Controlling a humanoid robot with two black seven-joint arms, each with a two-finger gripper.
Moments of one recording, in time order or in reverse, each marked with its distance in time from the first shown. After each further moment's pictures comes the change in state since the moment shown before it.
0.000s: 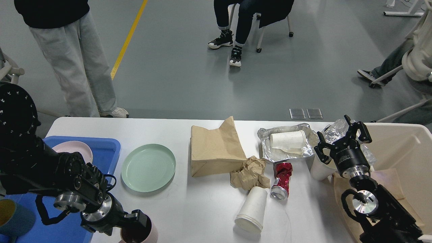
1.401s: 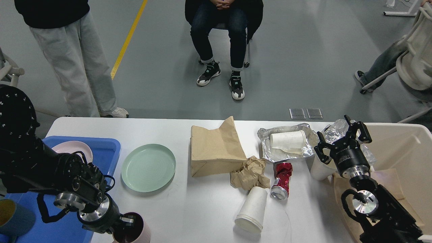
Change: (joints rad) left arm -0.001 0.024 -0.010 0.022 0.061 -0.050 0.074; right arm 0.000 0.000 0.000 0.000 -0.001 0.000 0.000
